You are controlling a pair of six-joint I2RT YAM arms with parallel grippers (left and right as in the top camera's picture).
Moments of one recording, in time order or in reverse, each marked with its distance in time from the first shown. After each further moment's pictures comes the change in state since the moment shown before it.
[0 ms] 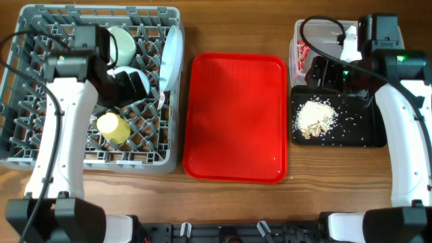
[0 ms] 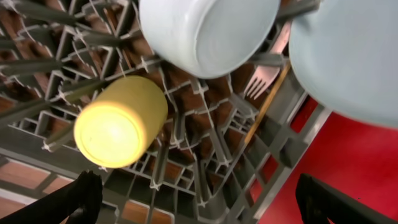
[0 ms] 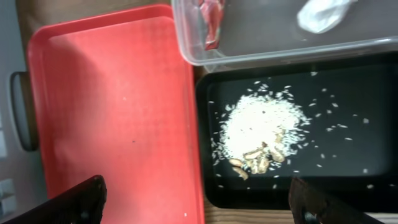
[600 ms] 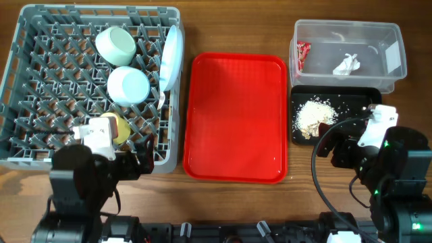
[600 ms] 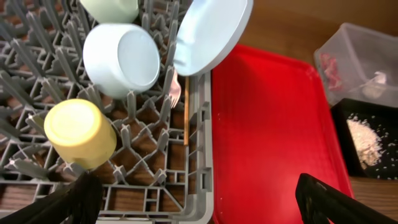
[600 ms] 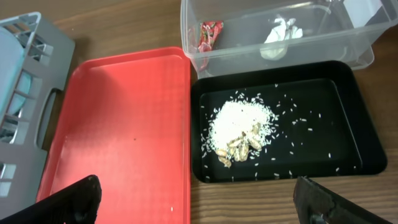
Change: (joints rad) left arm -0.046 -1.006 -0.612 0.345 0.167 0.169; right arm 0.000 -0.850 -0.551 0.164 0.051 0.004
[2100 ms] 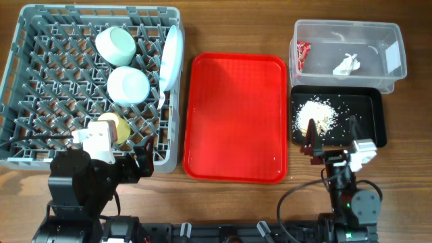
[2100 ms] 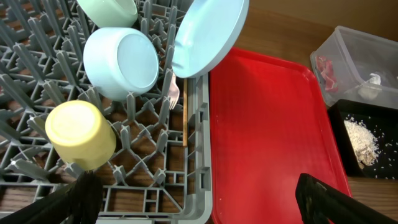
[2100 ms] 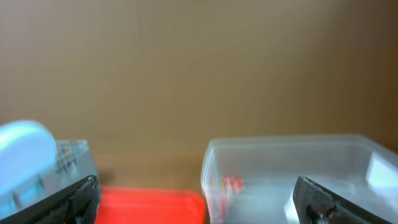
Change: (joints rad) left arm 0.000 -0.024 -0.007 -0.004 0.003 0.003; right arm 0.064 -0.657 -0.974 1.186 0.040 -0.075
